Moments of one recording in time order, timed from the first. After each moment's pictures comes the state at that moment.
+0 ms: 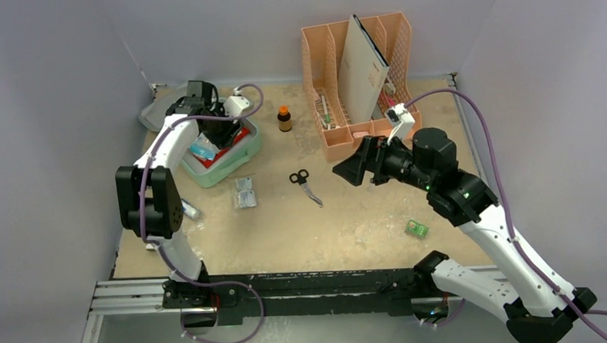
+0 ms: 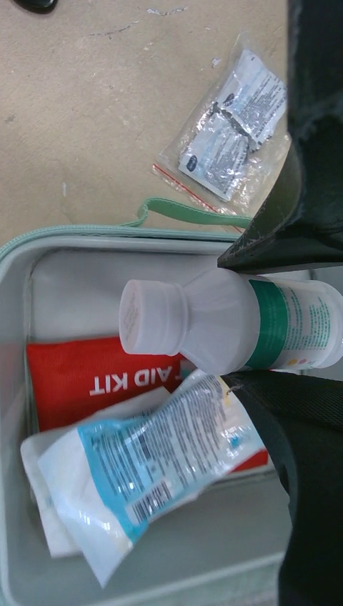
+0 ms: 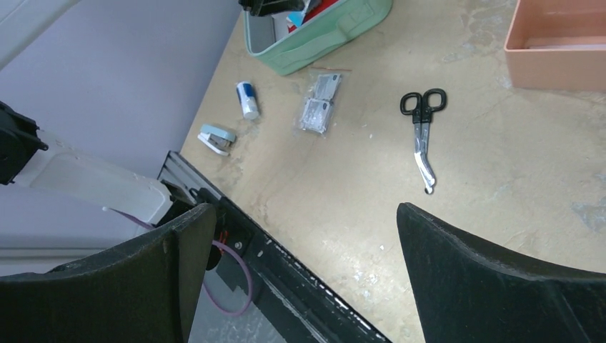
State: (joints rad) left arm -0.09 1.77 1.49 -0.71 0.26 0.72; right arm 0.58 0.87 1.08 -0.56 -0.26 0.59
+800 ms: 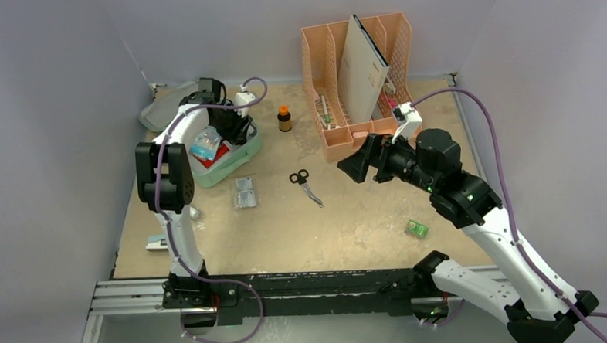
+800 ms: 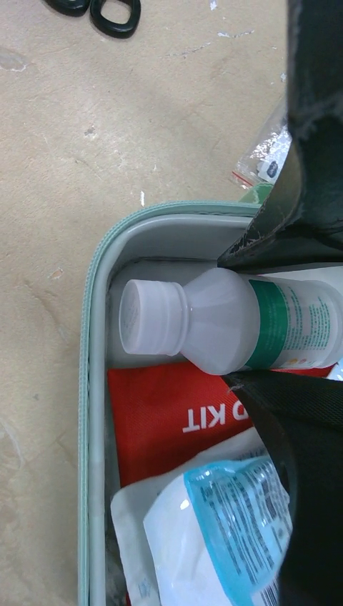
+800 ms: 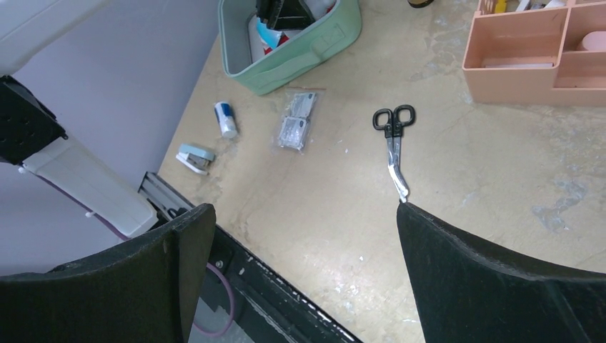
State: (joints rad) left arm -0.09 2.05 1.68 -0.71 0.42 0.65; right arm 0.58 0.86 1.09 -0.57 -0.17 0.56
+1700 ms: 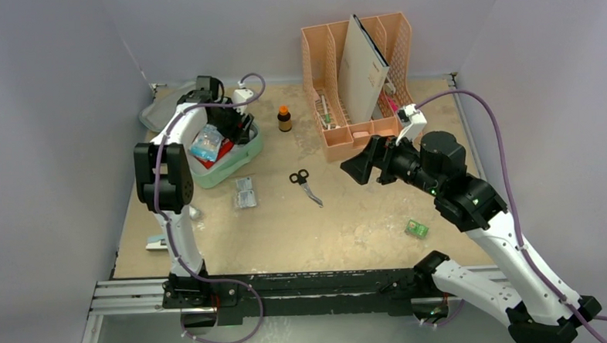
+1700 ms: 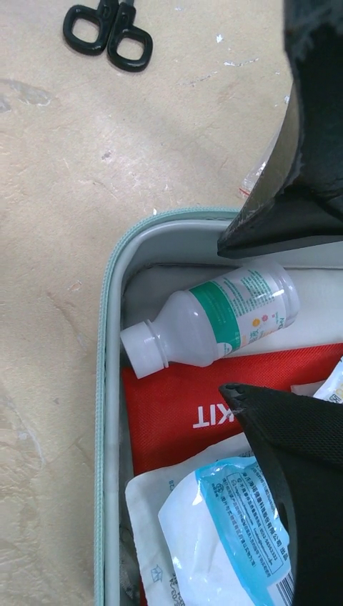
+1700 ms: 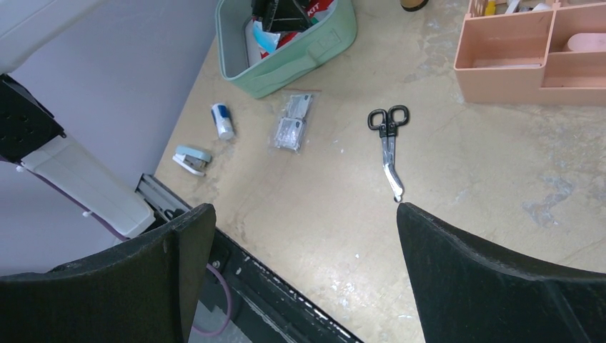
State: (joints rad) left arm -0.08 2.06 1.69 -0.71 0.49 0.61; right arm 0.58 0.83 1.10 -0.60 -0.15 0.56
